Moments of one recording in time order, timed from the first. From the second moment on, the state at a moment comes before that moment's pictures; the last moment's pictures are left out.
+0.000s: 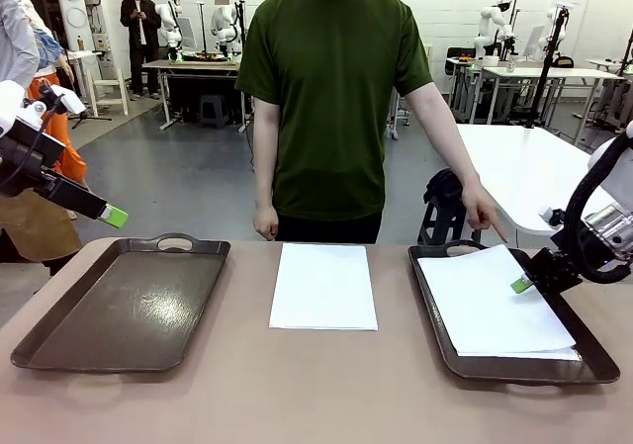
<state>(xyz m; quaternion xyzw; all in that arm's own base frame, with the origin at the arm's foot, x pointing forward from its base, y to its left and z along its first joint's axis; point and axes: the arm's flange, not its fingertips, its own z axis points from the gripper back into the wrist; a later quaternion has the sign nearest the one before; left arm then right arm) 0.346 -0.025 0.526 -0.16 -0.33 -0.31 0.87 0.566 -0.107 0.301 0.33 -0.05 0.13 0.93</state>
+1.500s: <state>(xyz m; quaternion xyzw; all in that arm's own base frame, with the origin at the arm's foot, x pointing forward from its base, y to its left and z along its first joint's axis) 0.346 -0.025 0.526 -0.16 -0.33 -0.31 0.87 0.562 -0.113 0.322 0.26 -0.06 0.12 0.96</state>
